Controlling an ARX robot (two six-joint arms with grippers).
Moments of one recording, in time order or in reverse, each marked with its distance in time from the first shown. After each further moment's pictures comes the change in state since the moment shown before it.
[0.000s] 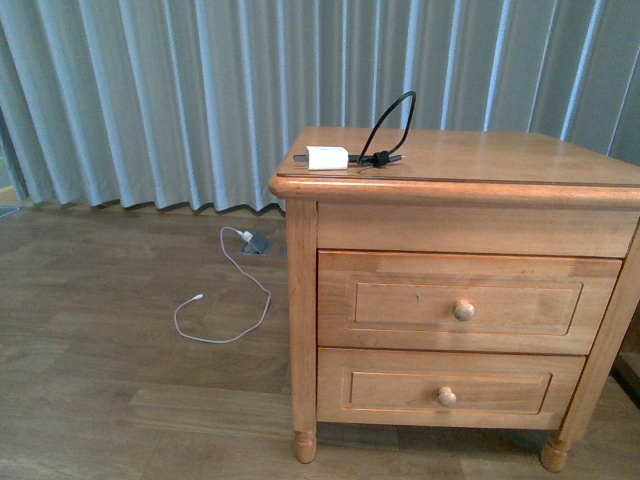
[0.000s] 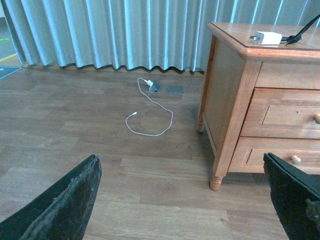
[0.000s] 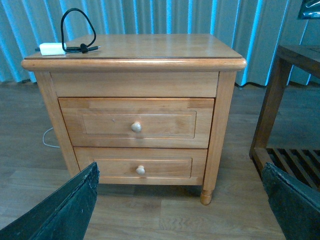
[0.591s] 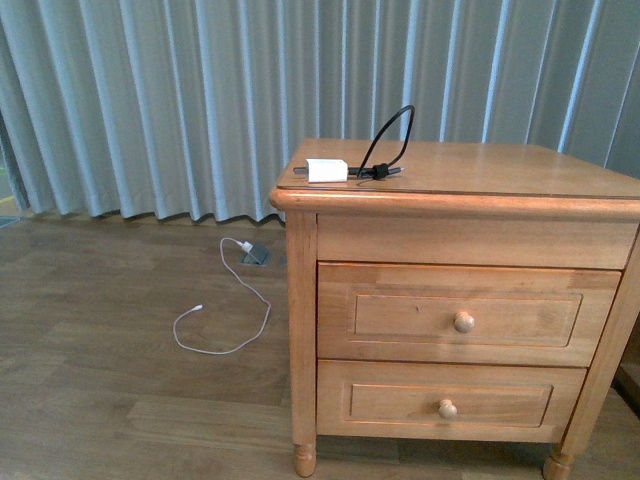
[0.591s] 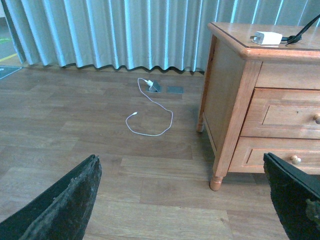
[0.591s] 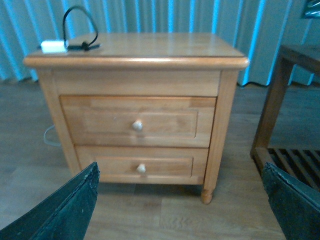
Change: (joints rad) left arm 0.000 0.000 0.000 0.000 0.000 0.000; right arm -0.014 0.016 0.013 -0.041 -0.059 -0.023
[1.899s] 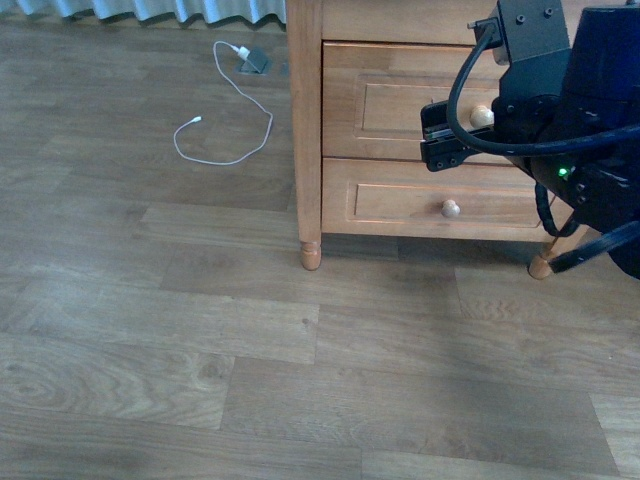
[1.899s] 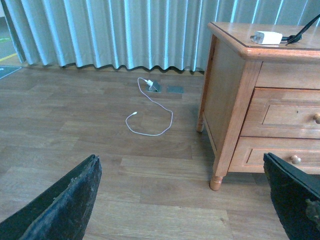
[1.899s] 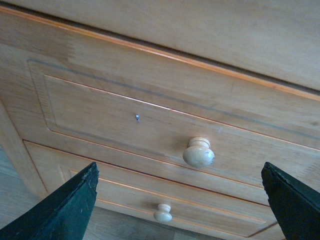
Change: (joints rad) left arm 0.000 0.000 0.000 0.000 0.000 0.000; right arm 0.241 2.261 1.007 1.084 0.196 -0.158
